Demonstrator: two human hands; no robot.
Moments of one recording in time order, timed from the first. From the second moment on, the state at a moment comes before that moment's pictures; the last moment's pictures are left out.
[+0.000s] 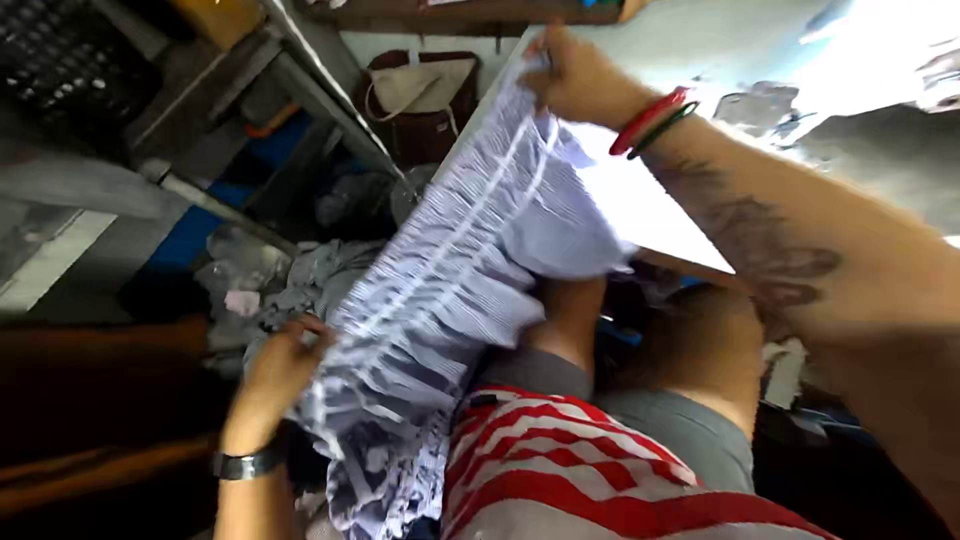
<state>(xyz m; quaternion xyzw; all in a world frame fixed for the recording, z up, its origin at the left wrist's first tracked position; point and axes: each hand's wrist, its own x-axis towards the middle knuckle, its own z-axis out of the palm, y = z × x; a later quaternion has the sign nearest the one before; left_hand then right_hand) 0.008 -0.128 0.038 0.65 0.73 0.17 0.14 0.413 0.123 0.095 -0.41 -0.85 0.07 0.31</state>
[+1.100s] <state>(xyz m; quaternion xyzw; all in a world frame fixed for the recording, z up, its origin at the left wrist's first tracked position) 0.064 -0.153 -0.103 0.67 0.67 0.22 0.25 0.576 0.048 -0.078 -0.65 -0.73 0.00 0.21</state>
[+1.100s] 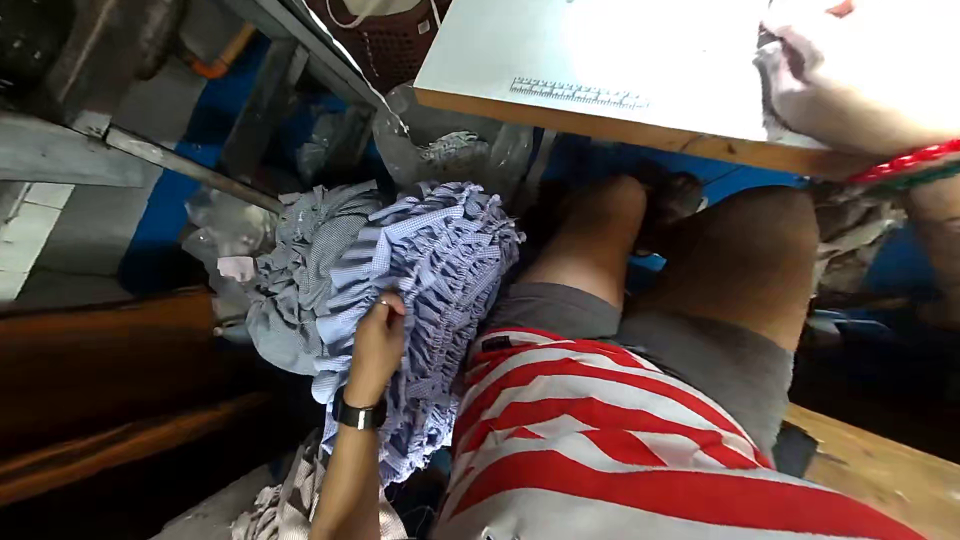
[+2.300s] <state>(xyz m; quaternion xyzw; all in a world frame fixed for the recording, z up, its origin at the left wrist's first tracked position) 0.048 -0.150 -0.097 0.61 0.74 0.20 0.20 0.292 -0.013 -0.147 -0.15 -0.93 0.25 0.21</state>
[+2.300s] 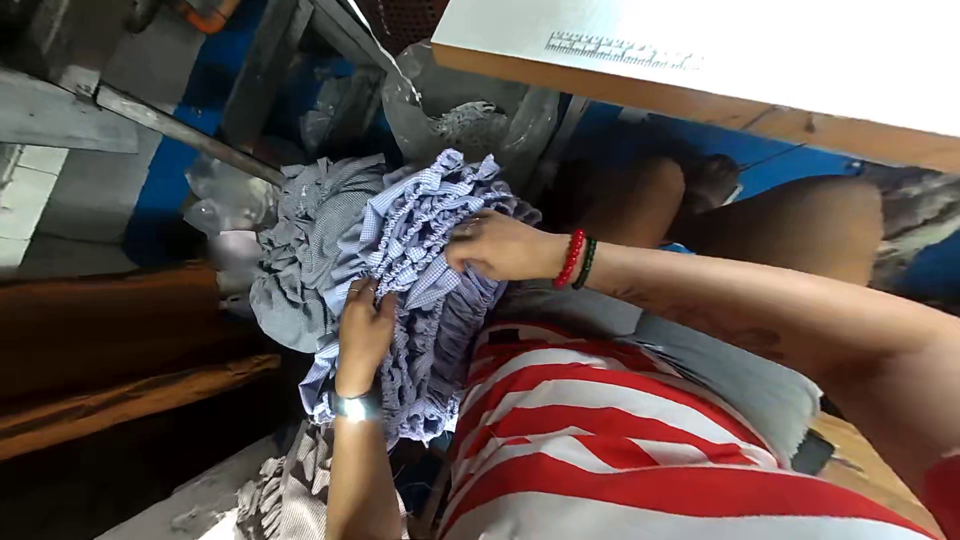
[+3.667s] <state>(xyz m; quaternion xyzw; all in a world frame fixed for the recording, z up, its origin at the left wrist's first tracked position) 0.057 -0.123 -0.118 0.56 0.79 0.12 0.21 0.268 -0.019 -0.060 -0.20 -0.96 0.20 0.08</state>
